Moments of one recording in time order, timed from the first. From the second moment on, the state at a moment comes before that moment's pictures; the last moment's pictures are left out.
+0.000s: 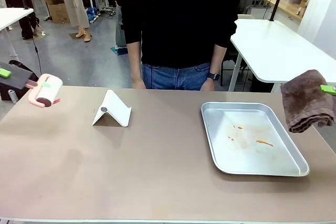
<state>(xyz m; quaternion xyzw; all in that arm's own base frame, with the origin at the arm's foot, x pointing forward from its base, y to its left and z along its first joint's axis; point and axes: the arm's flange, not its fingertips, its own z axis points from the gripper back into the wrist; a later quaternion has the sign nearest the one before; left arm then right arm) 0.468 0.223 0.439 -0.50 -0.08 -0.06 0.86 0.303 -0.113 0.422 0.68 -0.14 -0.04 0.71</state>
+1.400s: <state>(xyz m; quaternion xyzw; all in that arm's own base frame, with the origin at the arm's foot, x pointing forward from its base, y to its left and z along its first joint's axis) 0.346 0.245 0.450 -0.54 -0.08 -0.05 0.84 0.303 -0.113 0.422 0.68 -0.14 -0.04 0.71</state>
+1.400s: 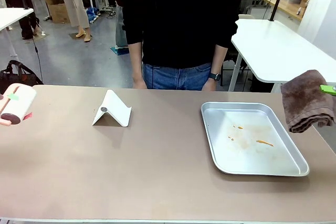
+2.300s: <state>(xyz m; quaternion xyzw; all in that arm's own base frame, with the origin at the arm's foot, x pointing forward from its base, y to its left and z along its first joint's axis) 0.346 0.245 0.450 -0.54 -0.08 -0.05 0.84 0.303 -0.113 0.422 0.68 -0.14 -0.04 0.71</state>
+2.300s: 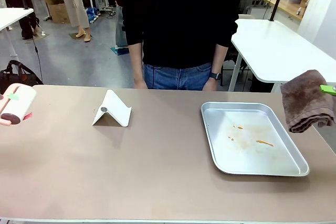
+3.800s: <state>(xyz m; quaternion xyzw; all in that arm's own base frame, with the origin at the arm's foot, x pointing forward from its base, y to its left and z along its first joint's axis) 0.346 0.245 0.451 -0.54 -0.08 -0.05 0.84 0.386 -0.096 0.423 0.31 -0.13 0.03 0.94</state>
